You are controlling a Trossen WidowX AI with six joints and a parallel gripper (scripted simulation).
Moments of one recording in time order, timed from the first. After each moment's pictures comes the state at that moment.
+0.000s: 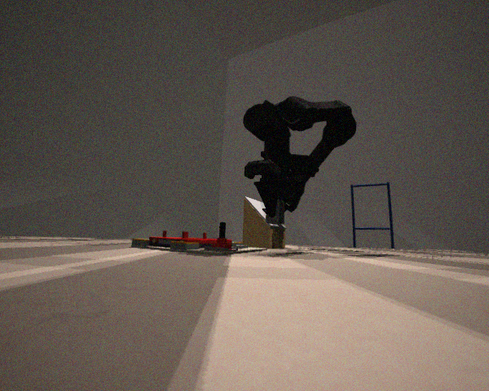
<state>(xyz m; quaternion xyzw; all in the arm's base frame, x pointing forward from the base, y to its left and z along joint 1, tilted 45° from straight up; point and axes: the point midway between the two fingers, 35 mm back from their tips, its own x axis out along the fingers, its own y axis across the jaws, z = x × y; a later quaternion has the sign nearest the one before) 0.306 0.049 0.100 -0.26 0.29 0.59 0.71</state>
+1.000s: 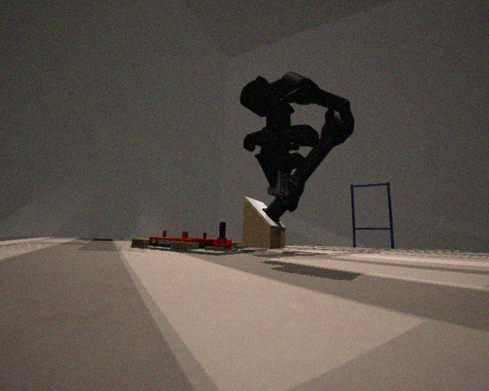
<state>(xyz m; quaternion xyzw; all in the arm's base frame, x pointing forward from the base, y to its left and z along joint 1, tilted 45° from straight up) 0.295 0.008 0.146 -0.20 0.33 0.57 0.73</state>
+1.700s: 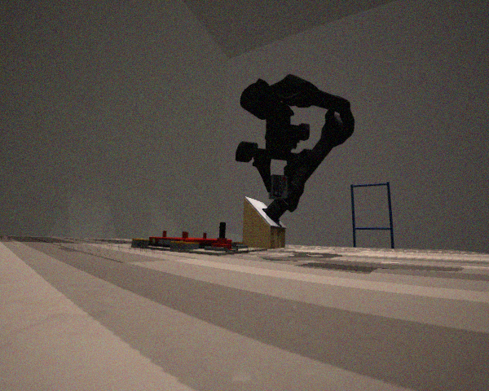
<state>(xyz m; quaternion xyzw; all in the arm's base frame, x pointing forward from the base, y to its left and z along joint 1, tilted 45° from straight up) 0.296 0.013 0.141 0.07 0.51 0.42 0.75</state>
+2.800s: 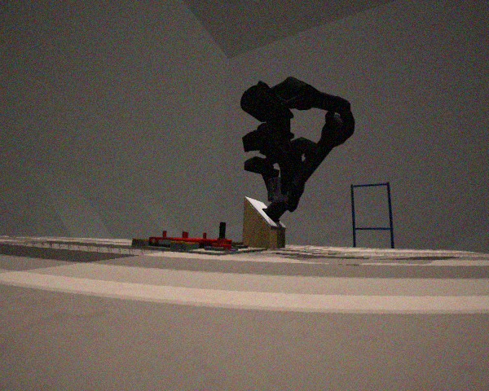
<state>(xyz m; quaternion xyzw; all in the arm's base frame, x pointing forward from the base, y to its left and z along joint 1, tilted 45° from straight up) 0.297 0.017 0.136 0.46 0.66 0.08 0.60</state>
